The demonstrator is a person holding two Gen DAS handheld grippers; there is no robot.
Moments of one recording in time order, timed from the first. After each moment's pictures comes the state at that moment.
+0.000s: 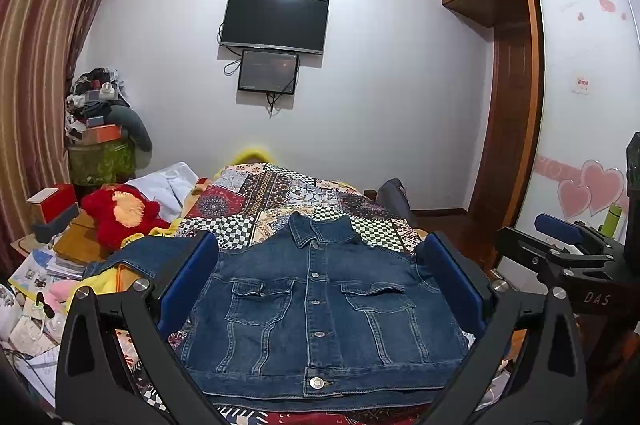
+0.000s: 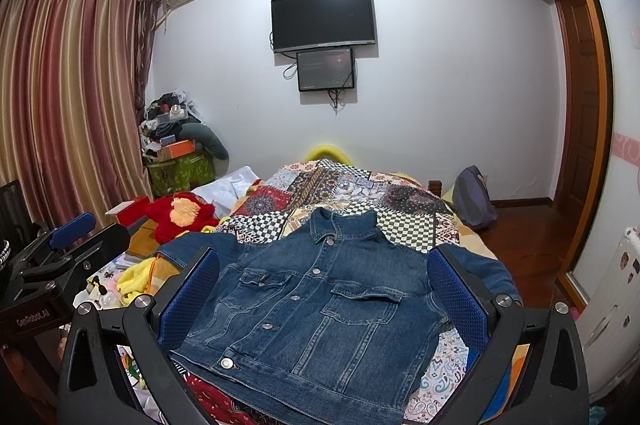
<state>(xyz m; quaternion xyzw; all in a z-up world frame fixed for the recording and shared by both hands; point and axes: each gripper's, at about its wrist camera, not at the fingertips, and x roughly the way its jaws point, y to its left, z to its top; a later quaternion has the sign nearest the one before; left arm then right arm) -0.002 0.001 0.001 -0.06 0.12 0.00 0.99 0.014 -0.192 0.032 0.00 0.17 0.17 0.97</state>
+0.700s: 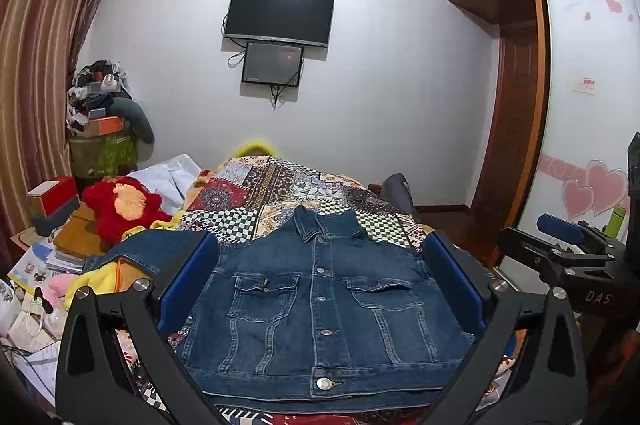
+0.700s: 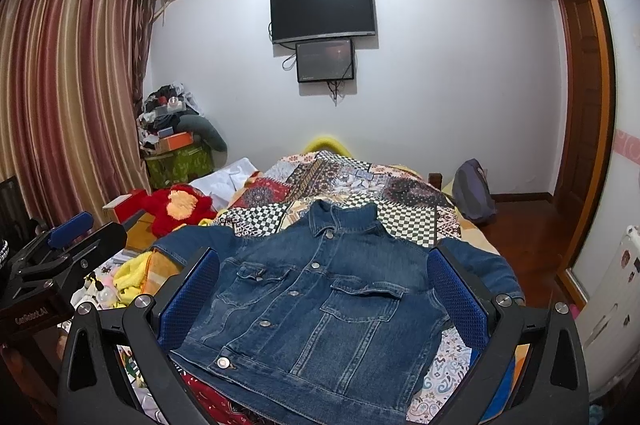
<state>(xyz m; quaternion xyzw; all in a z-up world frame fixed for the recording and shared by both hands) 0.011 0.011 -0.006 -0.07 0.13 0.01 0.99 0.027 -0.187 0.032 0.00 0.19 0.17 0.97</state>
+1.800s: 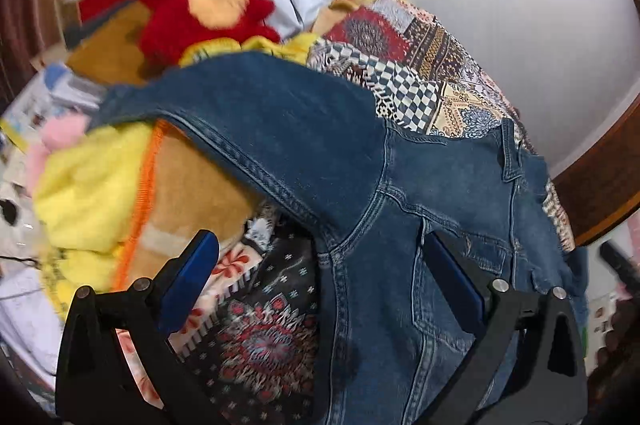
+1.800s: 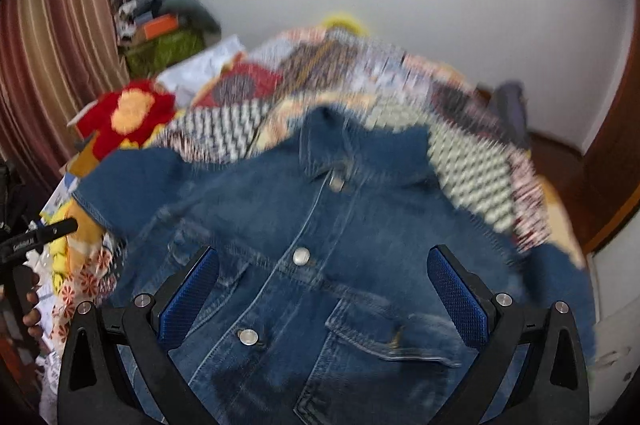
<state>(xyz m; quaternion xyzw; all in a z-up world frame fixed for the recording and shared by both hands) 0.220 0.276 -0.200 -0.27 0.40 0.12 0.87 0.326 -0.078 -0.112 -0.07 0.41 0.20 0.89</state>
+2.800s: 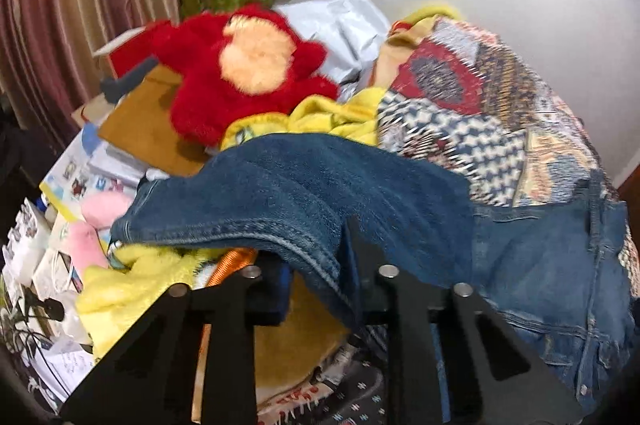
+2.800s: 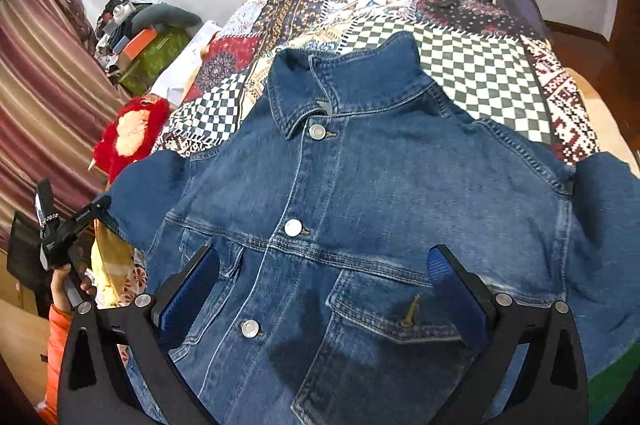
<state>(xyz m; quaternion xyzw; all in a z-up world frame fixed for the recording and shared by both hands) 0.298 0.334 -0.181 -0.17 0.39 0.24 0.87 0.364 -0.127 -0.147 0.08 0.51 0.21 0.83</state>
